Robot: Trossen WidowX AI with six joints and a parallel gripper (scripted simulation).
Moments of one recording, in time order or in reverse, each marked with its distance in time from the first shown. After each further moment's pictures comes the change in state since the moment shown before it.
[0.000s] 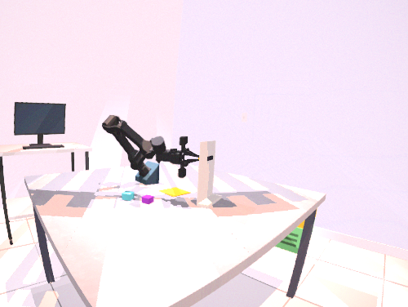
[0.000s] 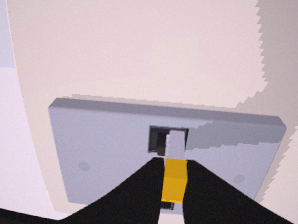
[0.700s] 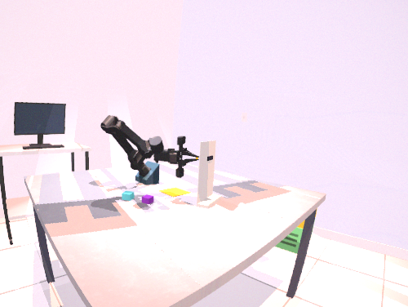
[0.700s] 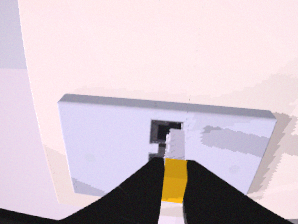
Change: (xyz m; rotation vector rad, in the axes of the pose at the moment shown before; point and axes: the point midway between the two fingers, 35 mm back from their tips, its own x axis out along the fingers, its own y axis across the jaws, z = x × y) arm -0.010 0.000 -0.001 0.003 -0.003 -0.001
